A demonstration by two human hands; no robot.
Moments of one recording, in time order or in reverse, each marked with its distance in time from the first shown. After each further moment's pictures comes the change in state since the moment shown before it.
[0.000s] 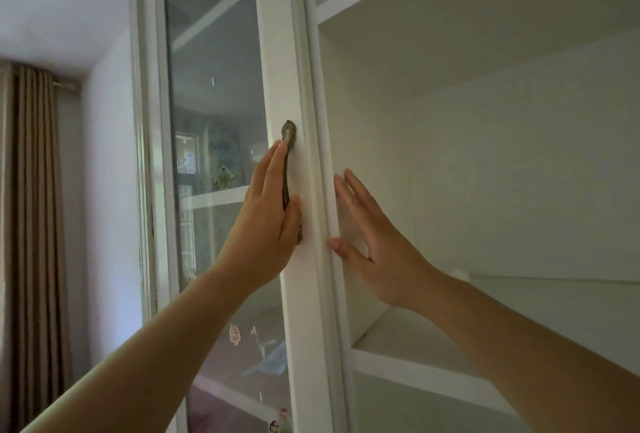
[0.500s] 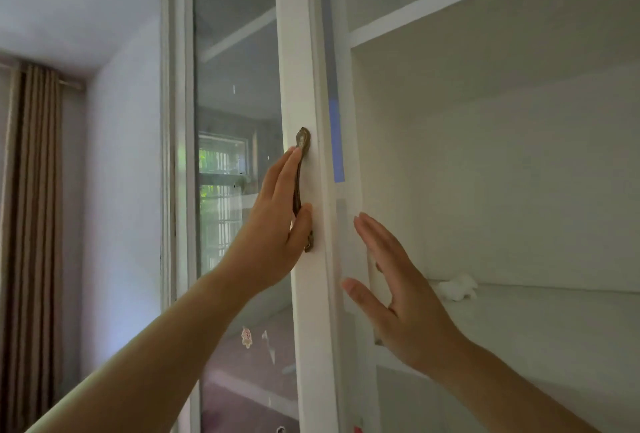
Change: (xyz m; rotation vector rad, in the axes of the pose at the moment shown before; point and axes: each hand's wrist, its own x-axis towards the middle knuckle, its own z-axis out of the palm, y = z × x) left_hand -0.010 -0.006 -0.039 -0.036 -0.053 0.073; right_hand -0.044 -0.046 0.027 0.014 0.148 0.002
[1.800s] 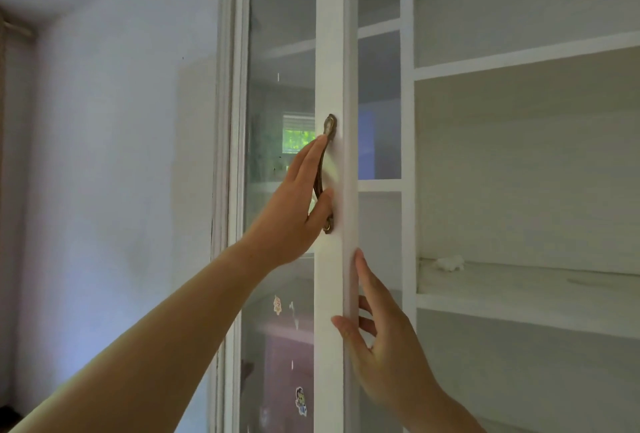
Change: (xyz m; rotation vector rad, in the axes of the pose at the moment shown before) left_hand -0.058 -0.019 -0.131 -0.280 -0.037 0.054; right_hand -0.046 -0.167 0.109 0.059 0.042 0.252
